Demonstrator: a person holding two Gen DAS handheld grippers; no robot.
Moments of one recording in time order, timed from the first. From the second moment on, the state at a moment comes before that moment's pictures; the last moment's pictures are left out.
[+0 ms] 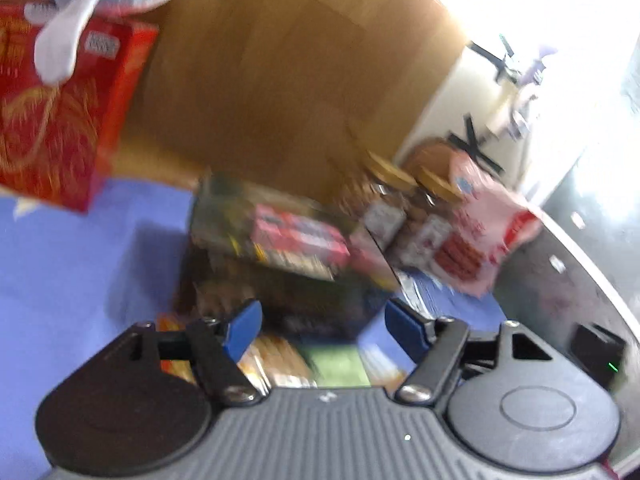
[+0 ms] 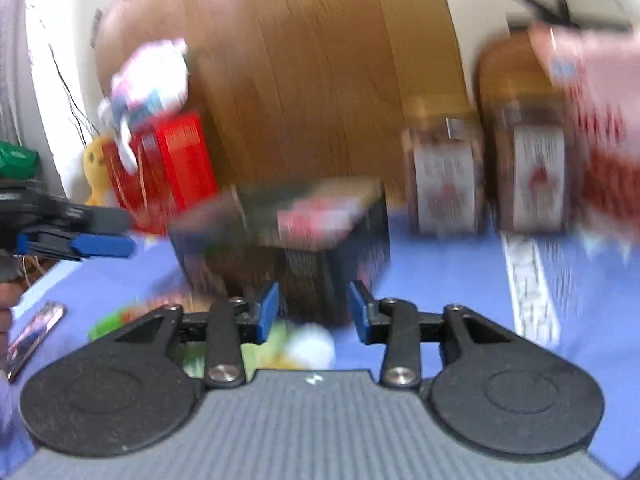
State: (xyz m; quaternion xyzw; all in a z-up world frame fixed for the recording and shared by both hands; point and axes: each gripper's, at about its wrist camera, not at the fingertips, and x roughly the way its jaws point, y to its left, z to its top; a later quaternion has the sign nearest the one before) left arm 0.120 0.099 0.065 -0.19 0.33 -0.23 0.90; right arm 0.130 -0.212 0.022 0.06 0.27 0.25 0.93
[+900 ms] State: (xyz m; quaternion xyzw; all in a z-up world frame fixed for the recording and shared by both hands) left arm 0.082 -0.015 0.013 -0.06 0.39 -0.27 0.88; right arm 0.057 -0.183 -0.010 -0.05 0.30 0.31 0.90
